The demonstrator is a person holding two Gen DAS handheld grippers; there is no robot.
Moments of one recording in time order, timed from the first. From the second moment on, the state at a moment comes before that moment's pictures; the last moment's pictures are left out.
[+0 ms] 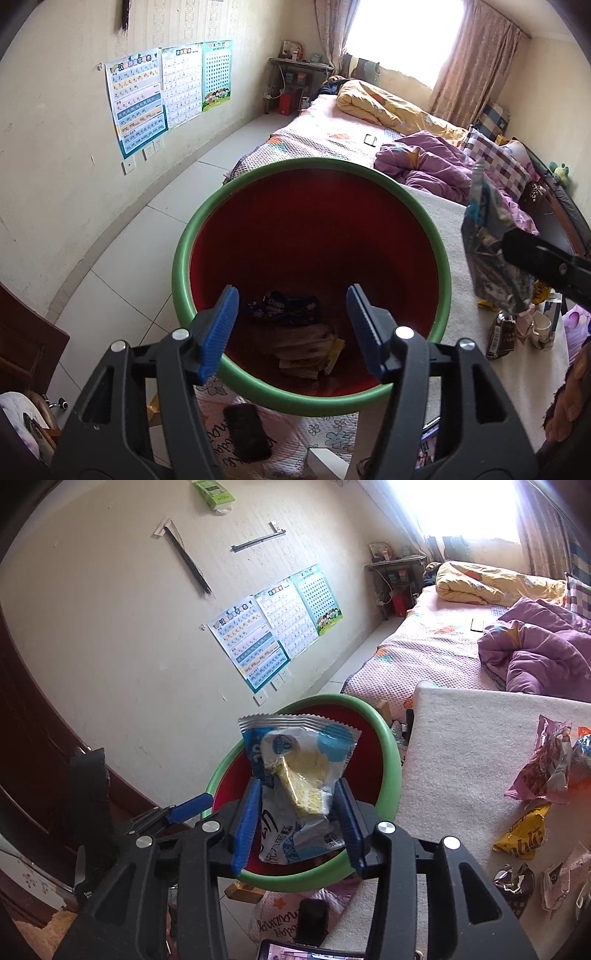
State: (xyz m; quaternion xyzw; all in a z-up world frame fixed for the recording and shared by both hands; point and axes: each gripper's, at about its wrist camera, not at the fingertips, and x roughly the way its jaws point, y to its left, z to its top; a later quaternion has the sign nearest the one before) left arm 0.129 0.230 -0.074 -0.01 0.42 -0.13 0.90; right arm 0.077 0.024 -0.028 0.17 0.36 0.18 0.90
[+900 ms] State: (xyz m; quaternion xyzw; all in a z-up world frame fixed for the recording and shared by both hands) left arm 0.076 0.122 -0.068 0.03 0.42 -0.19 0.89; right arm -0.047 -0.116 -0.073 0.18 0.39 0.05 0.90
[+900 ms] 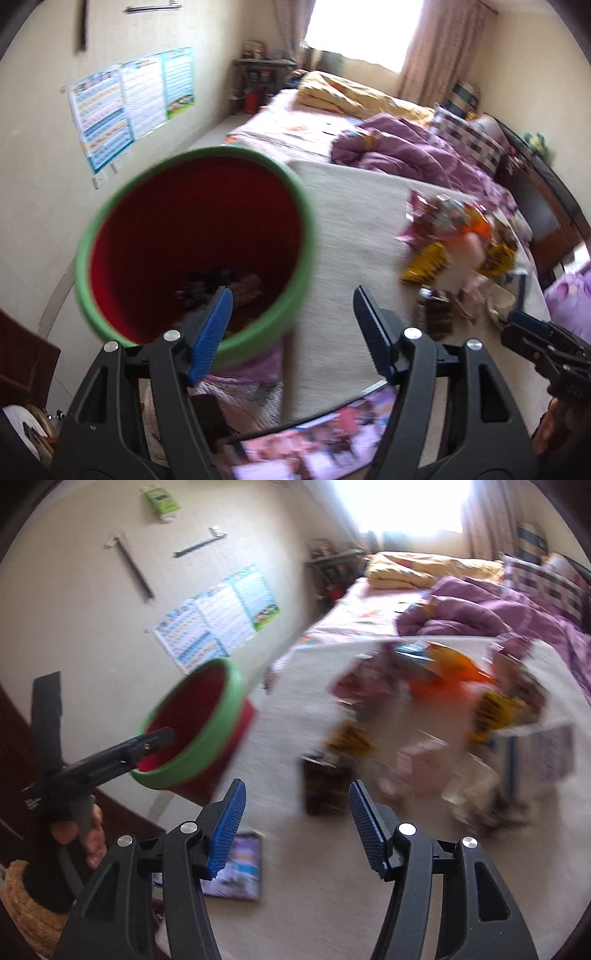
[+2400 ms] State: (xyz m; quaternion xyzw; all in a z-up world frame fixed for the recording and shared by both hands) left arm 0.027 -0.091 -0.134 0.08 0.50 -0.24 0.82; right arm -0.019 -0.319 -0.105 0.39 0.40 0.00 0.83
